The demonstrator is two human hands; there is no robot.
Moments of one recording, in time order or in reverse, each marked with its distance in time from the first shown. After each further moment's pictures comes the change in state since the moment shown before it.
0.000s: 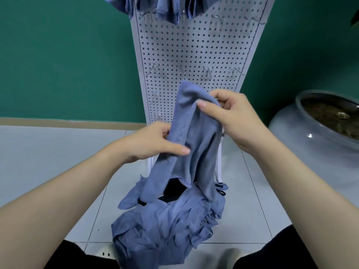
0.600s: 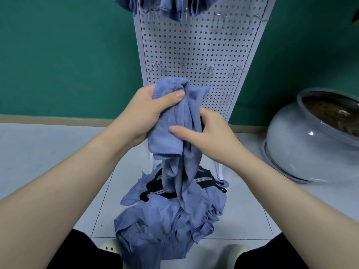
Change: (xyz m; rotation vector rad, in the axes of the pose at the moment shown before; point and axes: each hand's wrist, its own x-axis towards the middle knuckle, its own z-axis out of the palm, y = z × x) left_hand -0.012 0.040 -0.005 -0.367 0.386 0.258; right_hand -0.024 0.006 0.047 -0.233 -0.085 0.053
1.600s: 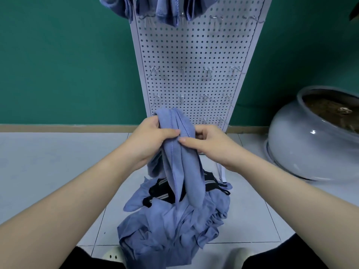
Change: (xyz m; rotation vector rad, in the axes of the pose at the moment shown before) left_hand -0.002 -0.047 -0.005 0.014 -0.006 -0.264; right_hand 0.013 0.042 -0.001 0.237 -0.135 0.257
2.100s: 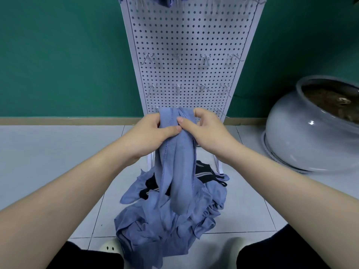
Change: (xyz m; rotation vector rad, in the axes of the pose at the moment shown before) left_hand -0.004 -0.007 0.006 0.252 -0.057 0.004; right_hand 0.007 0.003 0.009 -0.003 0.227 -0.051
